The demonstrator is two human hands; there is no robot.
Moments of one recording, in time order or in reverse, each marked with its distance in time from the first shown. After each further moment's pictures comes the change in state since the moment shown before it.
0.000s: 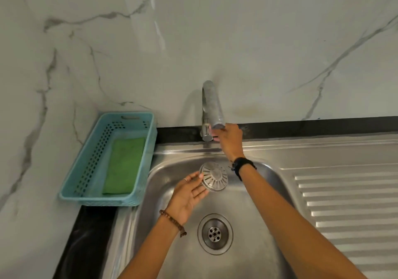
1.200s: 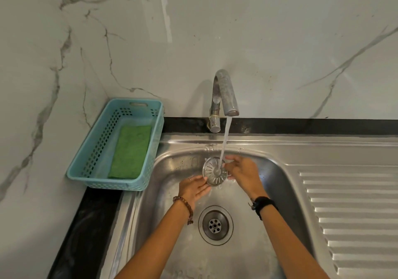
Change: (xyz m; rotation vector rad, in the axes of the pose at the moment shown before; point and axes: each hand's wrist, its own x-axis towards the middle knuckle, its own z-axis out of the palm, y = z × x) left_hand 0.014 -0.023 -0.012 0.075 0.175 -0.059; right_hand -0.072 0.074 -0.022 -0.130 -0.202 0.088
